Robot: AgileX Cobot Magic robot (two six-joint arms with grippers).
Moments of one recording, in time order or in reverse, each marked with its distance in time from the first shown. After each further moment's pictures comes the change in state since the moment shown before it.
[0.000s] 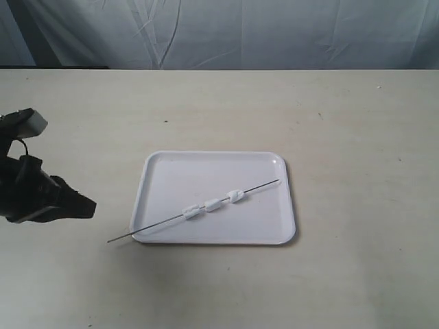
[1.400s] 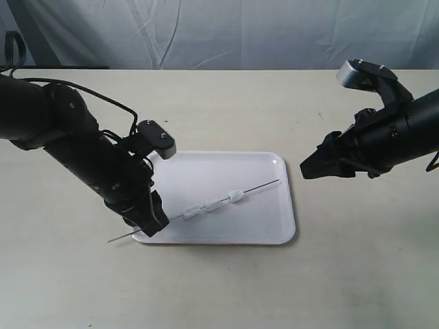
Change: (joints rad) left arm -0.443 0.424 -0.352 0.374 -0.171 -0.056; right arm 0.070 1.315 -0.587 0.533 0.706 -0.998
